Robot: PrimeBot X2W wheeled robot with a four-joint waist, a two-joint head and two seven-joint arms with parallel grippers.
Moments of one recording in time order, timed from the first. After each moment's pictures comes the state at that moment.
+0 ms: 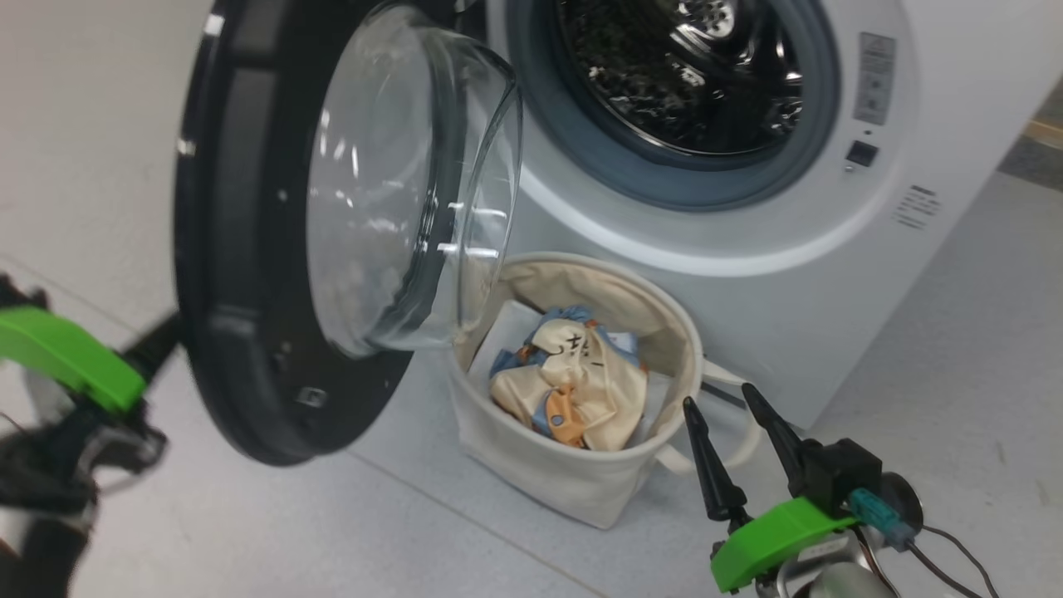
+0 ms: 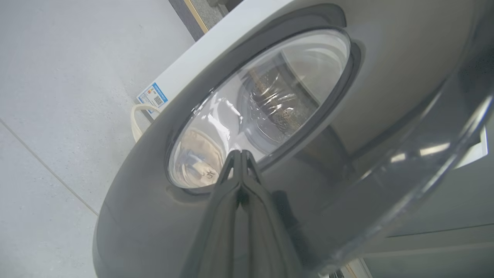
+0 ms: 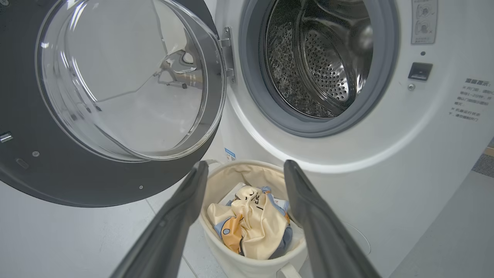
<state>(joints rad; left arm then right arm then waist) -0.57 0.44 -0.10 0.49 -1.38 -0.12 0.56 -0.16 -0.12 0.36 0.29 0.26 0.13 -0.25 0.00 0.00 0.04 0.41</state>
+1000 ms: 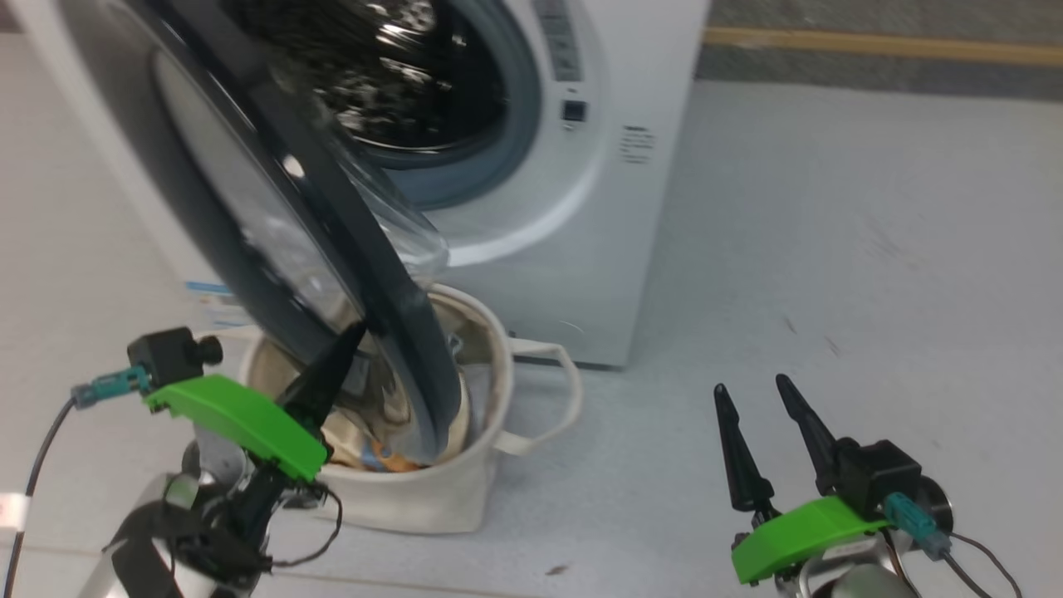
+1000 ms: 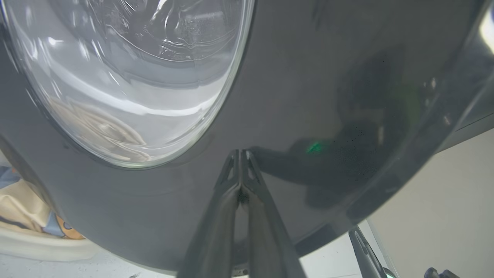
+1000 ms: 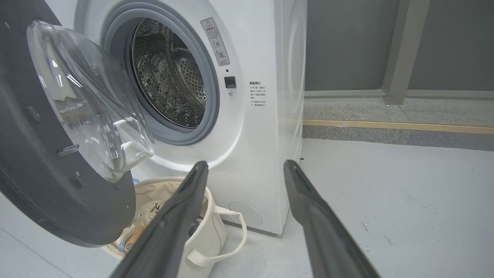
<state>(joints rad) -0.40 0.30 -0.31 0.28 -1.16 -0.12 0.24 -0.12 -0.10 0.27 0.22 0.24 0.13 -0.25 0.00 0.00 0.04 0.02</state>
